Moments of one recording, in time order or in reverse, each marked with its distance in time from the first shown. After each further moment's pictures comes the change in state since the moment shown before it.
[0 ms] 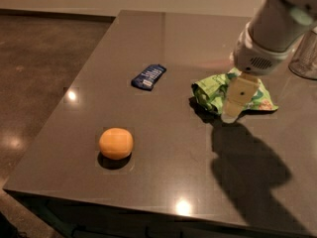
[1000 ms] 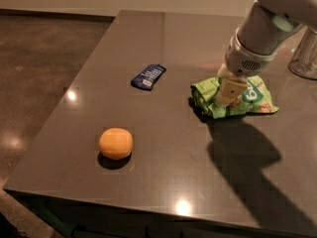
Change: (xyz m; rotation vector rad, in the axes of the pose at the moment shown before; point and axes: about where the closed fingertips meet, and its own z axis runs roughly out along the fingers) arm -0.007 -0.020 0.030 -0.010 -0.001 -0.073
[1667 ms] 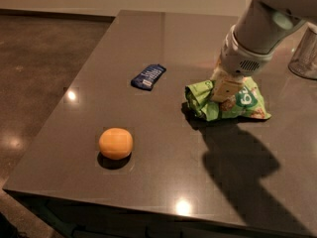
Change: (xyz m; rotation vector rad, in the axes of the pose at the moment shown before) arm -0.020 0.017 -0.011 -0.007 -0.040 -0.097
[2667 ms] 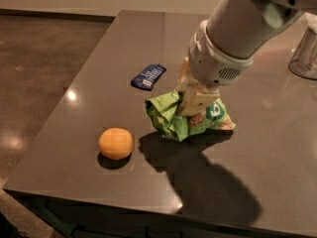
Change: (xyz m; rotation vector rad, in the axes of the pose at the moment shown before) arm -0.091 0.074 -0.039 -0.018 -0.152 -0.265
